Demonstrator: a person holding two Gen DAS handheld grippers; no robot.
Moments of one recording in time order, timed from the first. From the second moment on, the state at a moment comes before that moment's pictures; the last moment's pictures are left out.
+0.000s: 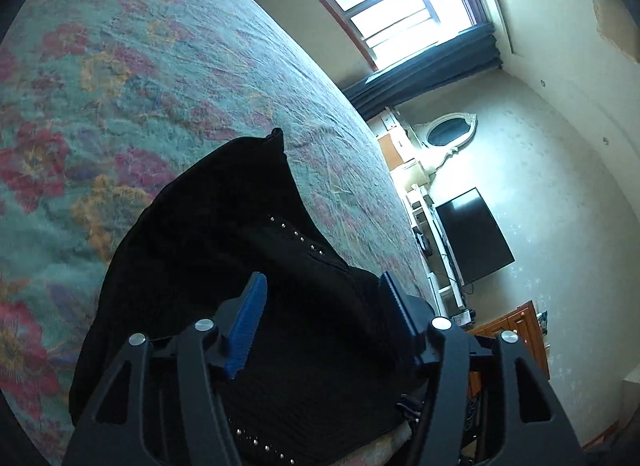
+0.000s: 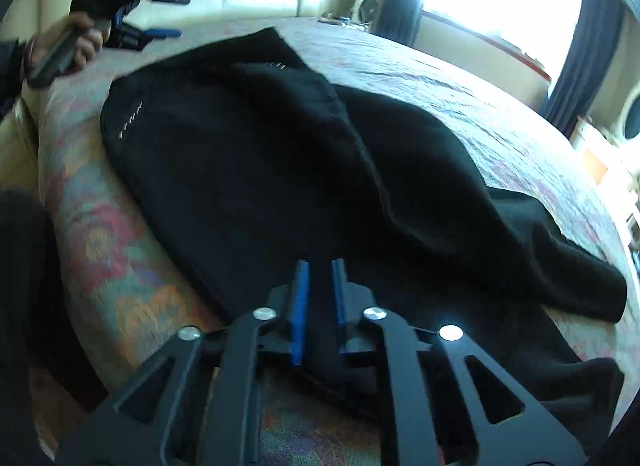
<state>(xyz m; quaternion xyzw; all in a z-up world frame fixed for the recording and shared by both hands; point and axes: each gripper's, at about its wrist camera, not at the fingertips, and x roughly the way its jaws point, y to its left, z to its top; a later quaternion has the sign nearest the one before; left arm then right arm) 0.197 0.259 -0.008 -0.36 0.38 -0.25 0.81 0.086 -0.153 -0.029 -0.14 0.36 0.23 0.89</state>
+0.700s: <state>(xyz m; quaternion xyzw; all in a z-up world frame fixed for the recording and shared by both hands) 0.360 0.211 -0.041 -0.05 0.49 -0.27 0.82 0.121 -0.187 0.002 0.00 0.36 0.24 0.90</state>
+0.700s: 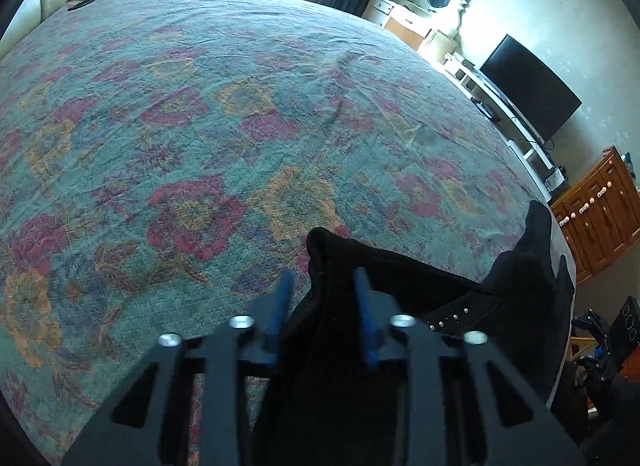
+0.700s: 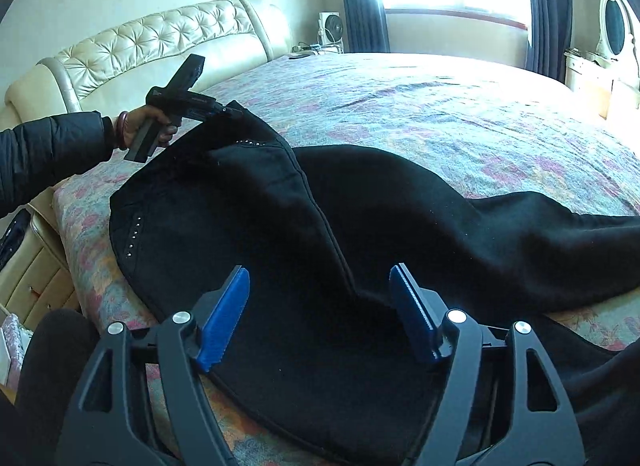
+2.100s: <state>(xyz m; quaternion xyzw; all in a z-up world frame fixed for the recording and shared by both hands) 0.064 0.259 -0.051 -0.45 0.38 -0.05 0.81 0.056 -0.234 0.015 0.23 0.38 0.20 0.87</state>
